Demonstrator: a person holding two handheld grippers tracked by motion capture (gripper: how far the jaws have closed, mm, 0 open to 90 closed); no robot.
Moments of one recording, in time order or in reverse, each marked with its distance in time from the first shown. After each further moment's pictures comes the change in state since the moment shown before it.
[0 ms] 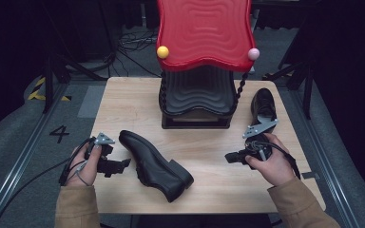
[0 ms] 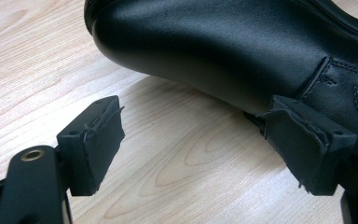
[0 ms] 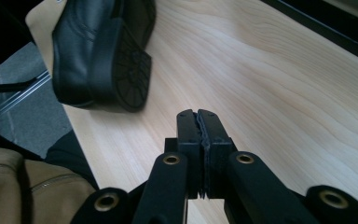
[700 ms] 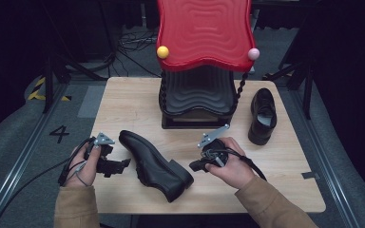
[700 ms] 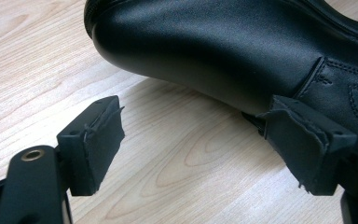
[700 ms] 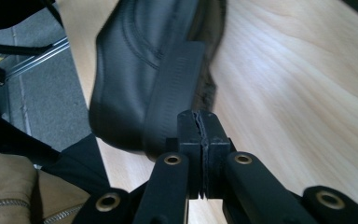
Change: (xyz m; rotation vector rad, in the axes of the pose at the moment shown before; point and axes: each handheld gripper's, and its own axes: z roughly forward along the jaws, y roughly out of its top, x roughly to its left) left arm 0.000 0.000 -0.002 -0.010 -0.001 0.010; right arm 0.056 0.044 0.076 0.091 0.074 -0.152
